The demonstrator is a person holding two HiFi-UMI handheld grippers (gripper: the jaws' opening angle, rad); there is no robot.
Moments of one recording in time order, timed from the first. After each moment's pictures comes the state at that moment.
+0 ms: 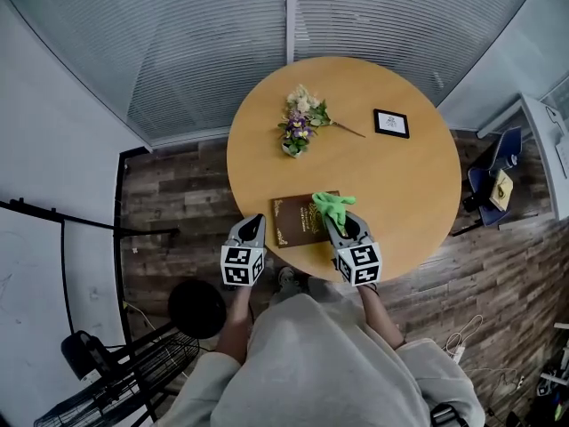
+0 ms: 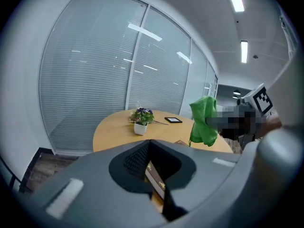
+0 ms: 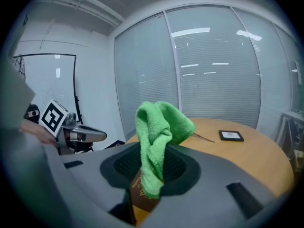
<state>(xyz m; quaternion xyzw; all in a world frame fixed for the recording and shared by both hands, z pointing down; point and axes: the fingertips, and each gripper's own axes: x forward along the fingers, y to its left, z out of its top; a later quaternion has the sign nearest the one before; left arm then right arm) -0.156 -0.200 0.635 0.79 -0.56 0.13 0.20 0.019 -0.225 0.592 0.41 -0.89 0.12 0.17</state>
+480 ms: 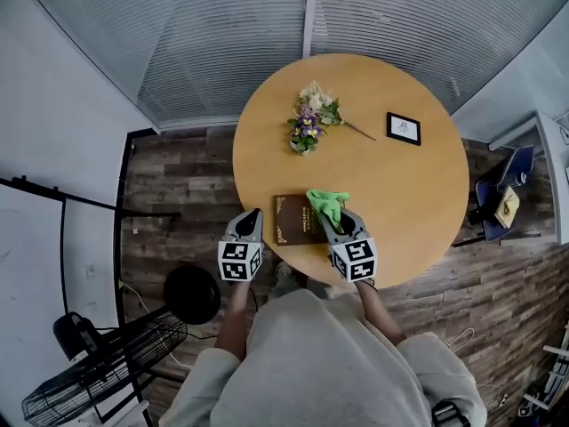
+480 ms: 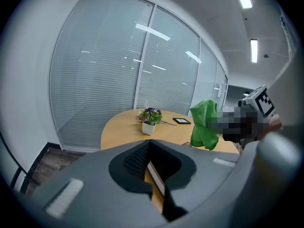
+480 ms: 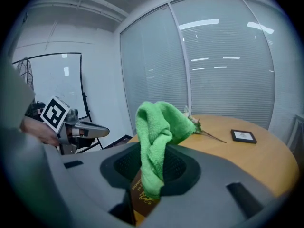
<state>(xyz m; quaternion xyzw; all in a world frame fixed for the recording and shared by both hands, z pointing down) -0.170 -0.206 0.638 0.76 -0.60 0.13 0.22 -0.003 -0.242 0.605 0.35 -0.91 0.13 0.20</state>
